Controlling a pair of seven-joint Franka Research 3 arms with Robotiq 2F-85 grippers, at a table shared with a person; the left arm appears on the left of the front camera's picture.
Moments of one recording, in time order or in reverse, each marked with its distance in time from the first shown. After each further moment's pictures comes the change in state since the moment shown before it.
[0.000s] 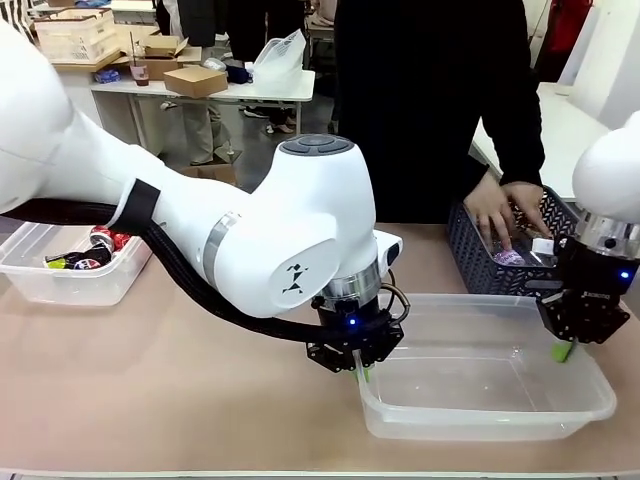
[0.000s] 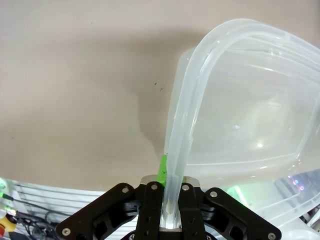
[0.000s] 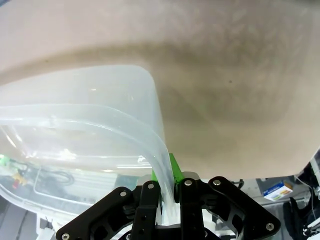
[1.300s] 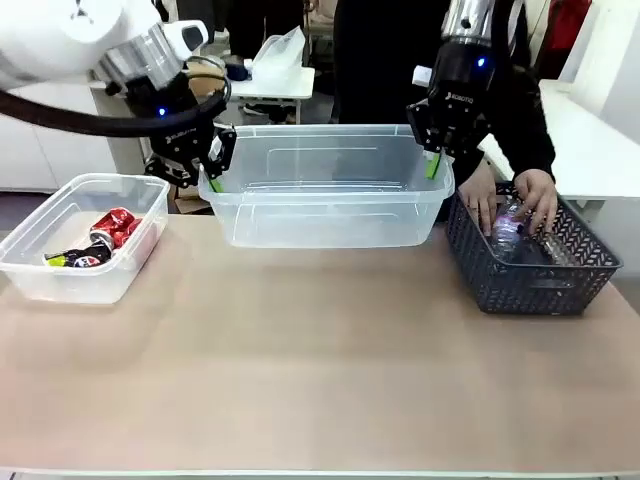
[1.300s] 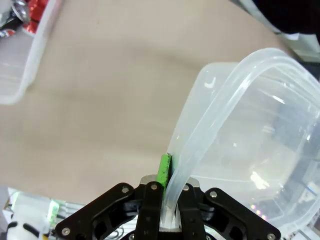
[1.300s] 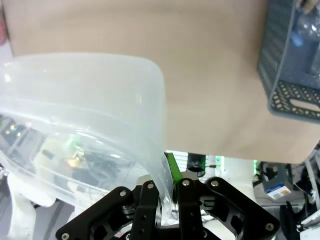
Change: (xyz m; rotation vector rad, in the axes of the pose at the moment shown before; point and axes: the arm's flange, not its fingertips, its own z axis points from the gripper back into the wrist) left arm 0.176 0.176 0.216 -0.097 -0.160 0.145; right arm 0.111 0.221 0.213 0.056 0.016 0.083
